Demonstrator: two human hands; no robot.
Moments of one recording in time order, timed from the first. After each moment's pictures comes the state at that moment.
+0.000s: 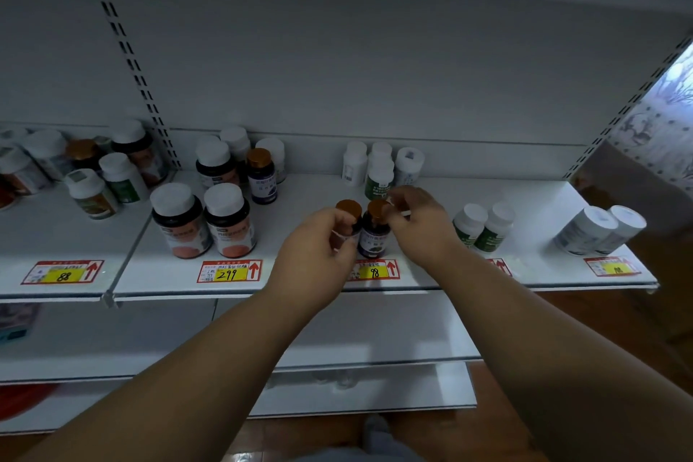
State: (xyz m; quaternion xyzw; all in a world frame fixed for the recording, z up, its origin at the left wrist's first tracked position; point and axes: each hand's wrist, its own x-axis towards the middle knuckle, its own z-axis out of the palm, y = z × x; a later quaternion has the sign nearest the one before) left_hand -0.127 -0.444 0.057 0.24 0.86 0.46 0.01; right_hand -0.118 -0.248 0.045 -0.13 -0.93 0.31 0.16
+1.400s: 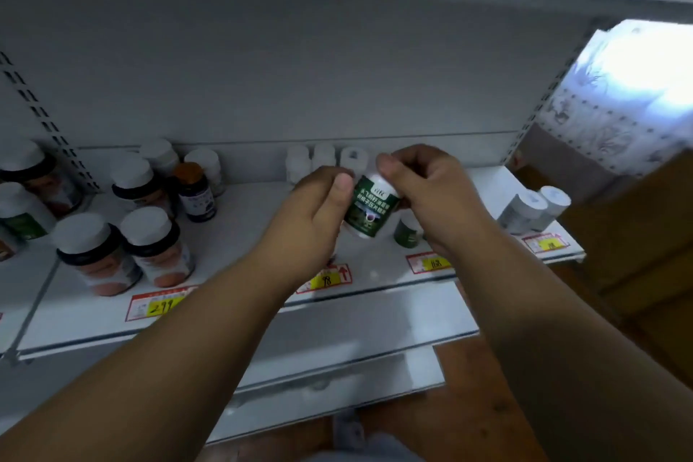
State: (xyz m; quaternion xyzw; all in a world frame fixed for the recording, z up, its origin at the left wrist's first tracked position) left_hand -0.137 -0.388 0.114 0.36 0.73 0.58 0.07; right_hand -0.077 -0.225 0.137 -0.18 -0.76 0.58 0.22
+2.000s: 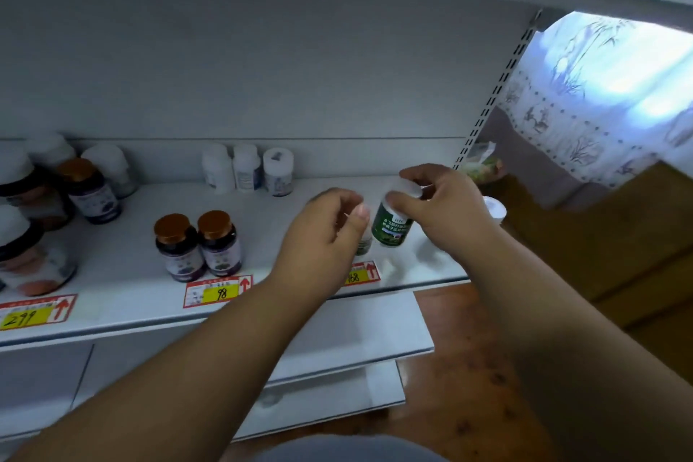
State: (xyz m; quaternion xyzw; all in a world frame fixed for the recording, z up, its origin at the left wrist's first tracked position) left_hand -0.068 -0.243 0.080 0.32 0.77 0.55 0.03; right_hand -0.011 -0.064 0.117 -0.23 -0.88 0.36 0.18
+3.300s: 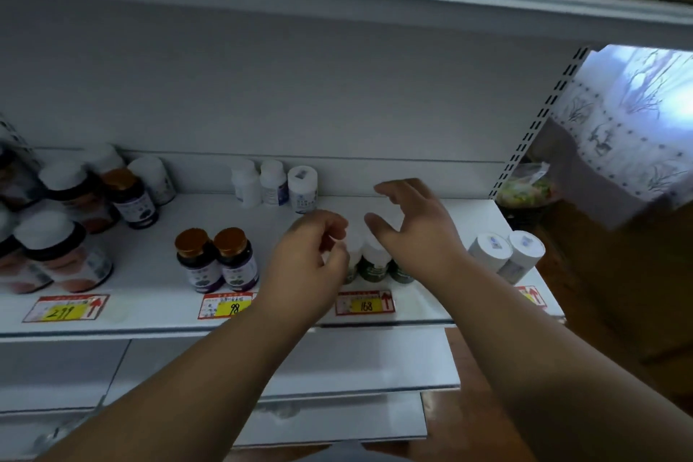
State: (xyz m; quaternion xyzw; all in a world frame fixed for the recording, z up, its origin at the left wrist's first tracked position) left_hand -0.081 -0.240 0.071 0.25 0.84 0.48 -0.06; right_hand -0.056 -0.060 0.088 -0.07 -0.94 0.28 0.20
